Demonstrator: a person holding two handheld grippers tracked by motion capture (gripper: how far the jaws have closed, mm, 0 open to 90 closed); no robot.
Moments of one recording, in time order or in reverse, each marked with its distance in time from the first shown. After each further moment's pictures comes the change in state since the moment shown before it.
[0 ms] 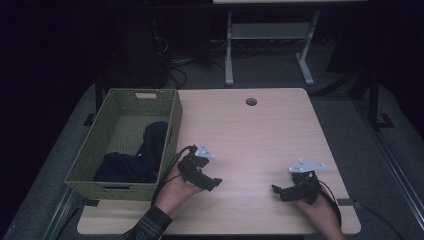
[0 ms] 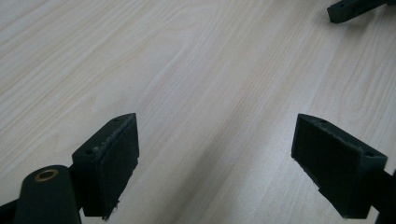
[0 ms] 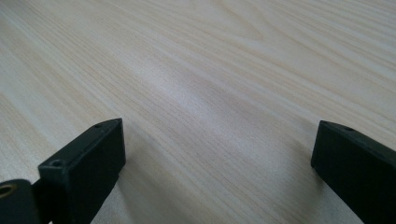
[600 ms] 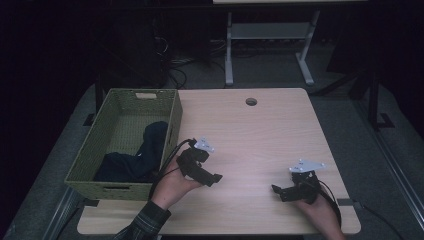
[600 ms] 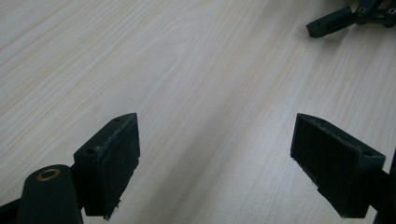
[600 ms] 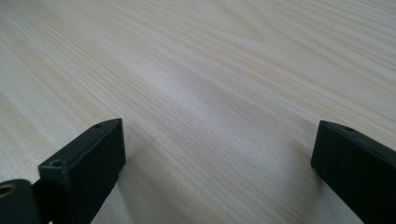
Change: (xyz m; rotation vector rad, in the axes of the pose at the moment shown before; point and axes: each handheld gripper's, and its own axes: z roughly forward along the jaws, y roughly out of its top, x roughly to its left) left arm 0.001 0.020 -0.019 0.023 -0.035 0.003; right arm 0.000 0.000 0.000 0.000 0.000 0.000
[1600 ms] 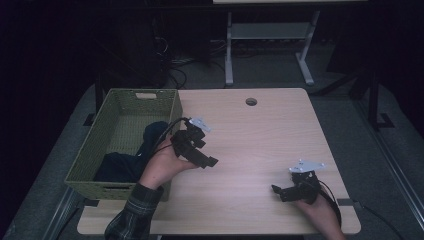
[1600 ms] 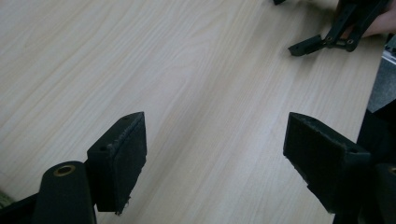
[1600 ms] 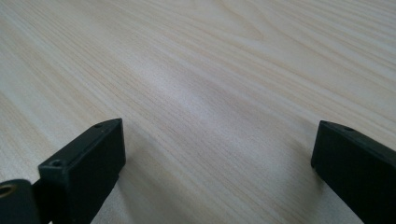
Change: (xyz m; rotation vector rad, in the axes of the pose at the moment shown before) left arm 0.021 0.041 -0.048 0.036 -0.043 0.023; right arm 0.000 0.000 0.000 0.001 0.002 -0.002
